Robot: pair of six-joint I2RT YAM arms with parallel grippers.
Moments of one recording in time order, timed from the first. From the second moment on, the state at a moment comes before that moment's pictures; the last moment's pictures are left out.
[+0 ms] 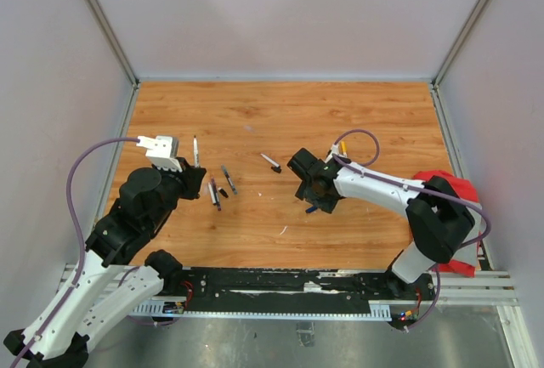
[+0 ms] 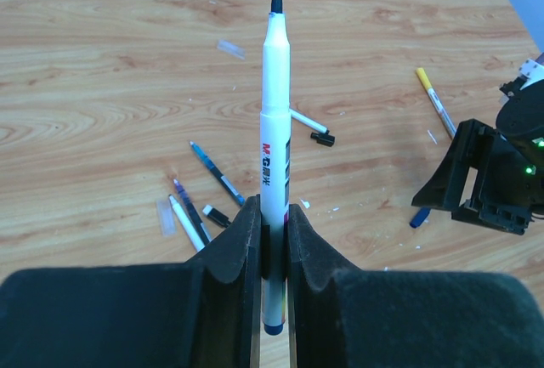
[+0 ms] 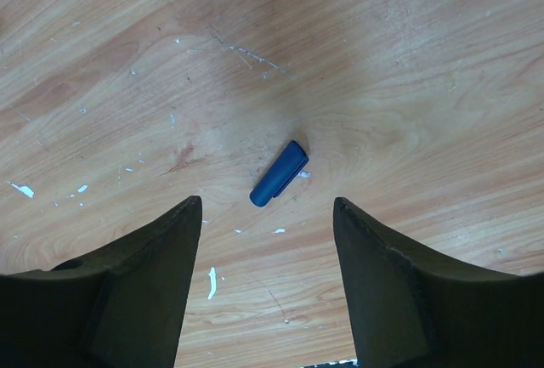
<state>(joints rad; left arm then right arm) -0.59 0.53 0.80 -0.55 -0.27 -0.34 0.83 1.59 1.04 -0.77 0.33 1.26</state>
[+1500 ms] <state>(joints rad) -0.59 0.53 0.80 -0.55 -0.27 -0.34 0.81 1.73 1.07 -0.77 0.29 1.29</state>
